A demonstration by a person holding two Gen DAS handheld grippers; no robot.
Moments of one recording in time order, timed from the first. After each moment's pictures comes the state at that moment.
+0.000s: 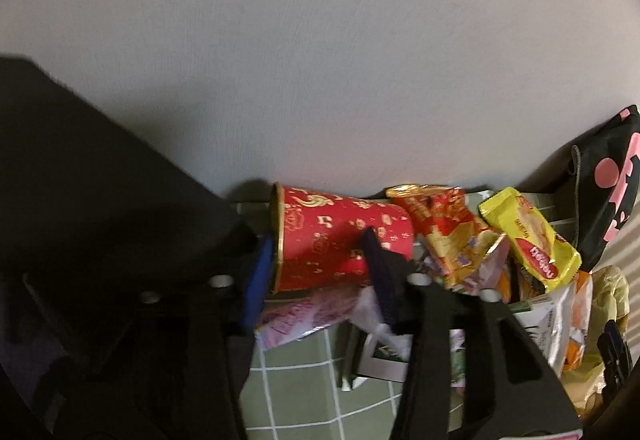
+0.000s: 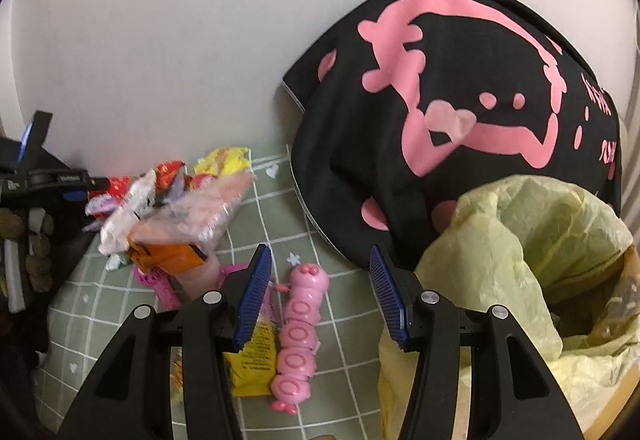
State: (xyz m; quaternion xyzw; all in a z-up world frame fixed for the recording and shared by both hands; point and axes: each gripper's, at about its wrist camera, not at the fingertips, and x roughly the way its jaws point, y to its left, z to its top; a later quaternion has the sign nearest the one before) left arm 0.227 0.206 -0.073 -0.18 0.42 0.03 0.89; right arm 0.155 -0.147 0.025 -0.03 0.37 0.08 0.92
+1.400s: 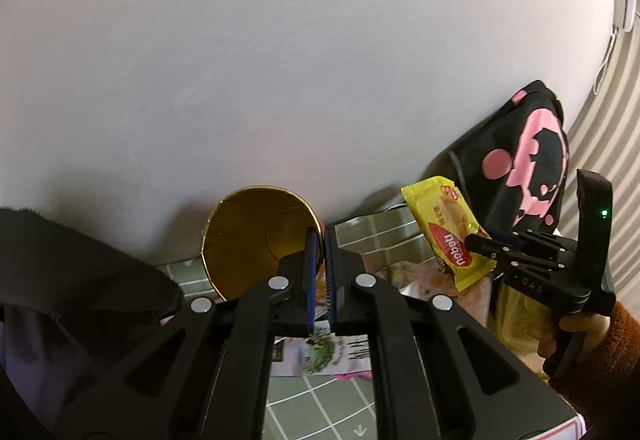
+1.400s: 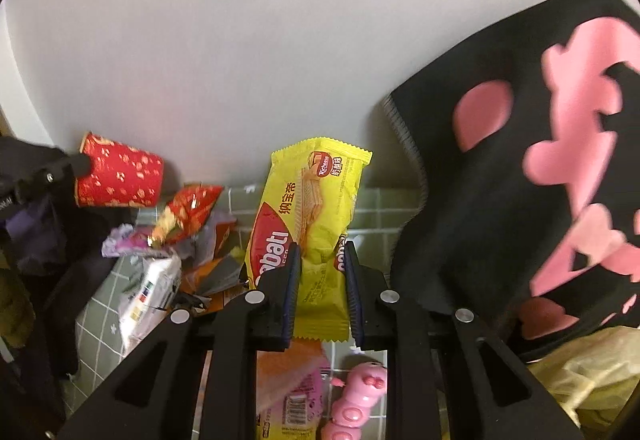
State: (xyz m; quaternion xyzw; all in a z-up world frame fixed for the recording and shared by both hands) left arm 0.200 0.153 0.020 -0.12 0.35 -0.09 0.93; right arm 0.256 -0.098 0.052 -0.07 0.45 0.20 0.87
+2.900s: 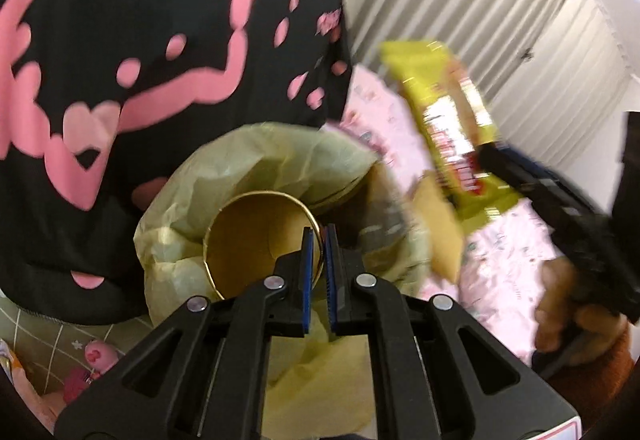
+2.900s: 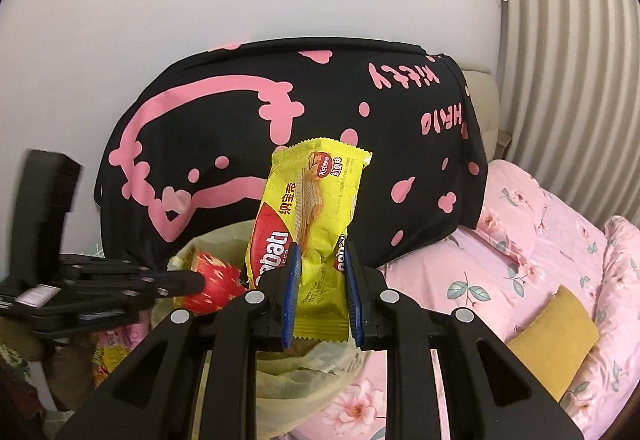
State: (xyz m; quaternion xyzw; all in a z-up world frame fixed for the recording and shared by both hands) left arm 0.203 -0.246 0.026 0.02 0.44 -0.47 0.76; right arm 0.088 -0.388 0.155 0.03 0.34 -0.15 0.93
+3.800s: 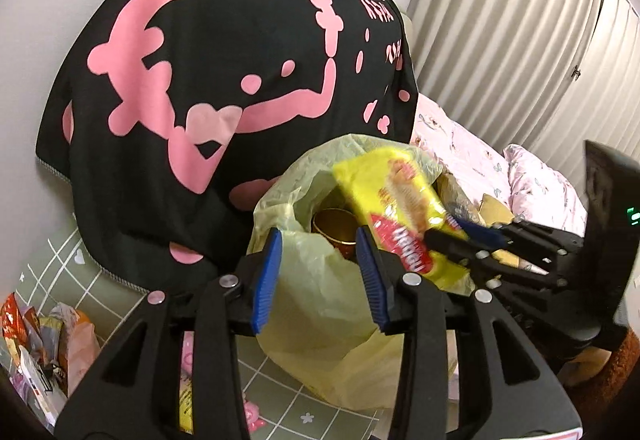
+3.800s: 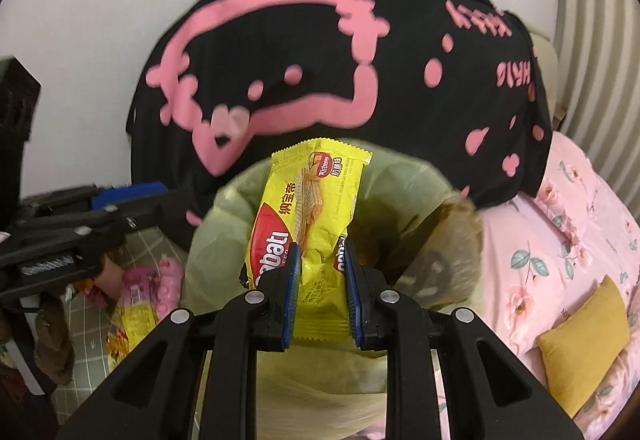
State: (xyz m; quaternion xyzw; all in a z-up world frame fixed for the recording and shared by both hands) left arm 0.193 -0.179 0.037 0.03 0.39 -0.38 0.84; right arm 0.132 -0.337 0.074 0.05 0.44 -0.05 0.89
